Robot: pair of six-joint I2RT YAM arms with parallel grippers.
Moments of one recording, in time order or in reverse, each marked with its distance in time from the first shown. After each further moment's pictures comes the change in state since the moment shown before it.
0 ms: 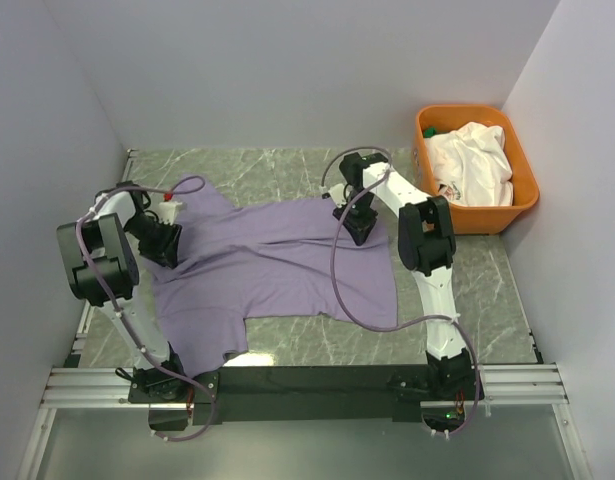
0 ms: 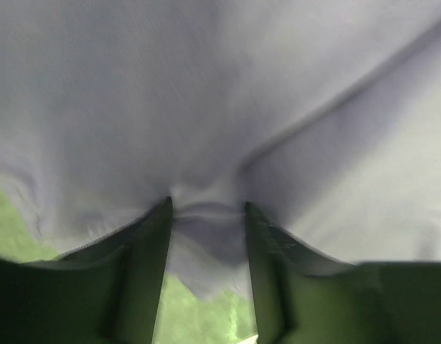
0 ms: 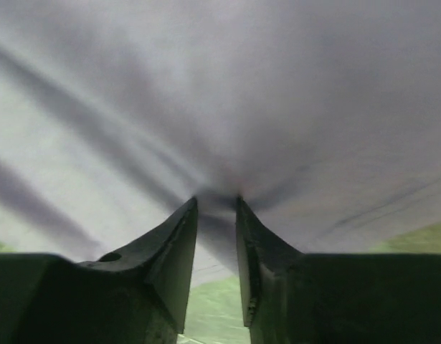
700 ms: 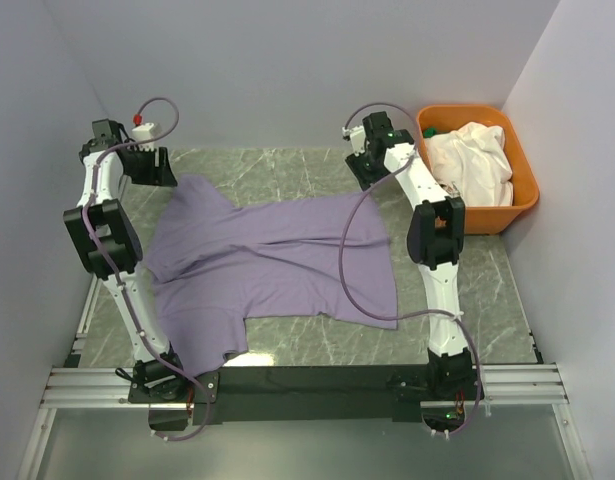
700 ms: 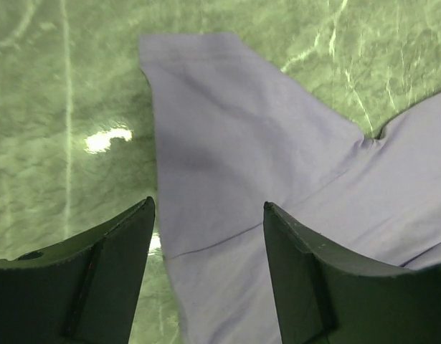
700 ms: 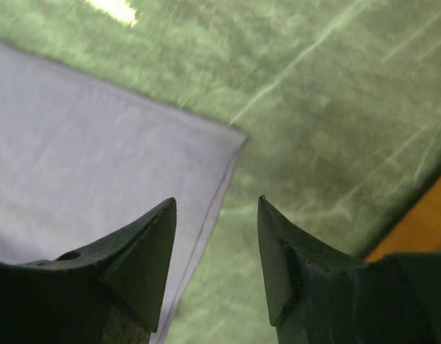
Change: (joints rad) left arm 0.026 0.332 0.756 0.104 0.261 -0.259; right arm -0.112 0.042 0.303 0.247 0.113 0.095
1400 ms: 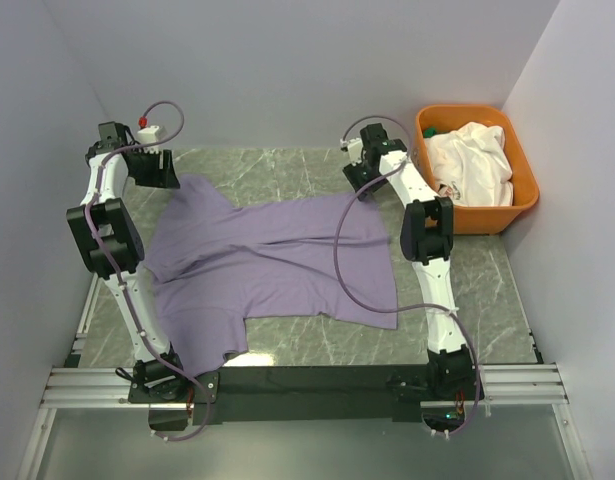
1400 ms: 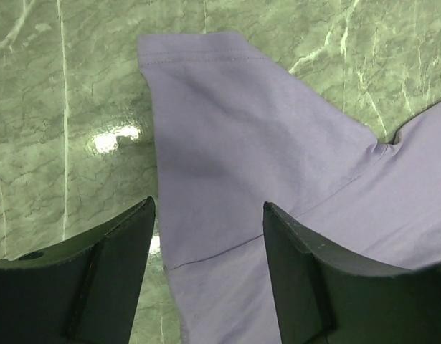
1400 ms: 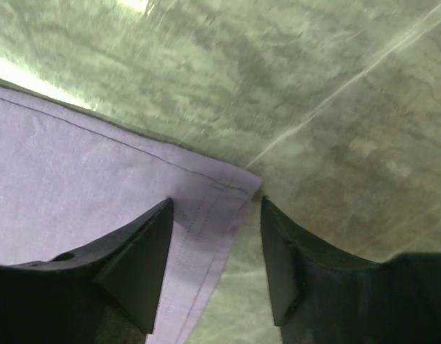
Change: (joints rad) left arm -0.019 0.000 -0.057 0.056 -0.034 0.000; right arm -0.013 0.176 0.079 0.040 -0.029 -0.018
